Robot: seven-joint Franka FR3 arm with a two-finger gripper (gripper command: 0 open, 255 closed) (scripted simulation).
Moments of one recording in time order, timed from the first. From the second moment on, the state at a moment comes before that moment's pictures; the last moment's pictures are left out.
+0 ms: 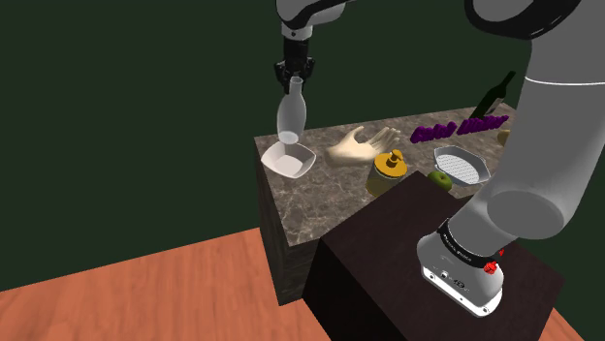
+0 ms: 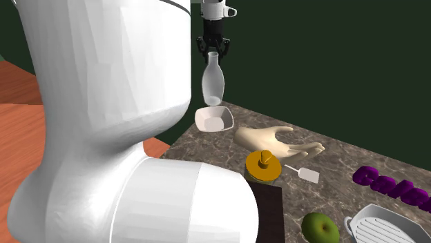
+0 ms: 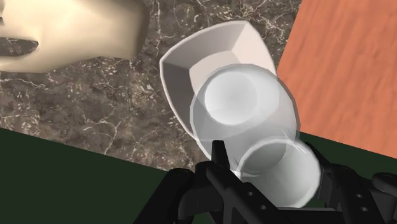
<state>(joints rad) 0.11 0.40 -0.01 -1.63 0.00 2.00 0.16</state>
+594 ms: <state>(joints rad) 0.11 0.45 -0.01 -1.69 0.00 2.10 0.16</state>
